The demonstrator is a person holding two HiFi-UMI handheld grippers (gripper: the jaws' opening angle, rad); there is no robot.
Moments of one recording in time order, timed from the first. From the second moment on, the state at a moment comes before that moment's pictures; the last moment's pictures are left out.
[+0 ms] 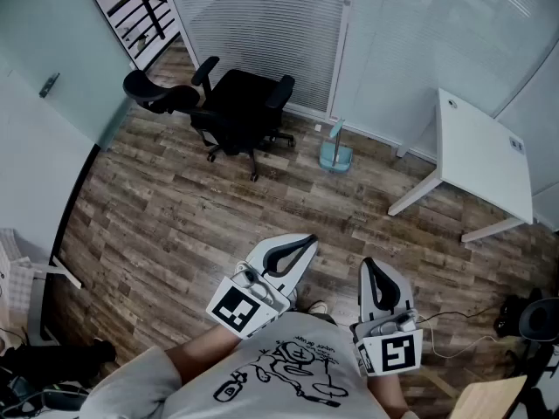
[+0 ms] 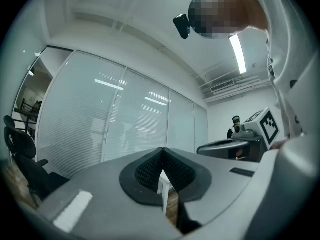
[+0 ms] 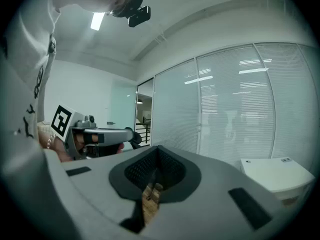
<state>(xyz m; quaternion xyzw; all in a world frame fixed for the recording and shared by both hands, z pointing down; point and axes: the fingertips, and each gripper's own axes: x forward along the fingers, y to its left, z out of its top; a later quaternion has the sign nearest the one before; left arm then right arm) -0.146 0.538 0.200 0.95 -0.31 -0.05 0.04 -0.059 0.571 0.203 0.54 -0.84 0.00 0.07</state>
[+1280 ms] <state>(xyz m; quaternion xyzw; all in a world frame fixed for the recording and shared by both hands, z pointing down) -0.099 0.431 0.220 0.94 -0.34 -0.02 0.06 0.007 0.457 0.227 0.54 -0.84 0.05 0.04</state>
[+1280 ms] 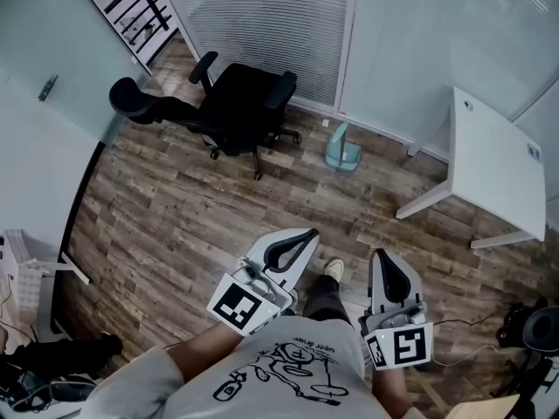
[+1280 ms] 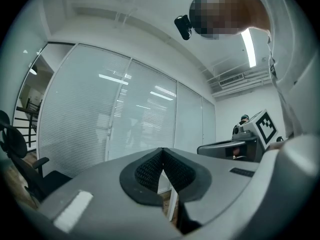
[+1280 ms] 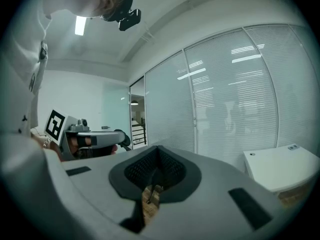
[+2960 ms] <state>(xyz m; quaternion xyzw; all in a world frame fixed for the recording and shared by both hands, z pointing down) -0.018 0.136 0.234 0.92 -0.40 -0.03 0.07 0.092 0.164 0.249 0.51 -0.86 0.07 0.07</state>
